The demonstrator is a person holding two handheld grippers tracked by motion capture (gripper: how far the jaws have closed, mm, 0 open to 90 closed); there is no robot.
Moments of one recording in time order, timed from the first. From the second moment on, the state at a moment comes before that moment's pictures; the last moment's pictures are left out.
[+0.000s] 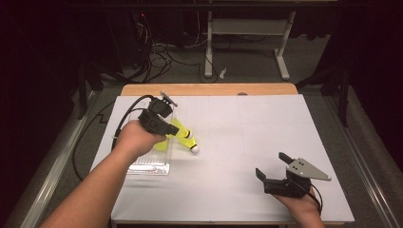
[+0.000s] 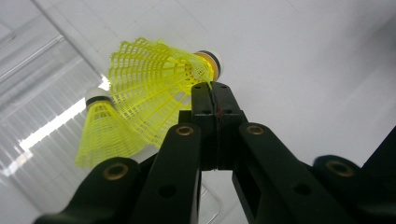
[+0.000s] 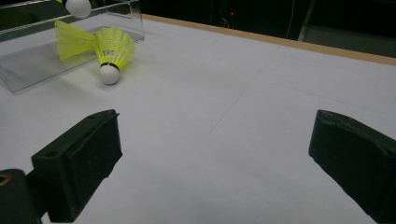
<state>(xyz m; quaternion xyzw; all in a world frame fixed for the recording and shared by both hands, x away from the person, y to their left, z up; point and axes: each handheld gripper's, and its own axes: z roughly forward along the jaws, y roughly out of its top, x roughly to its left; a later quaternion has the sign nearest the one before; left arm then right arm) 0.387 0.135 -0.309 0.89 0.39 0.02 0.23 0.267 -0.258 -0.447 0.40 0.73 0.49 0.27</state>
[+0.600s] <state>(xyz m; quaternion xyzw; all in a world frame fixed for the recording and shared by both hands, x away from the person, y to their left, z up) 0.381 0.185 -0.304 0.87 0.43 0.05 0.22 0.267 -0.256 -0.447 0.40 0.73 0.49 0.27</state>
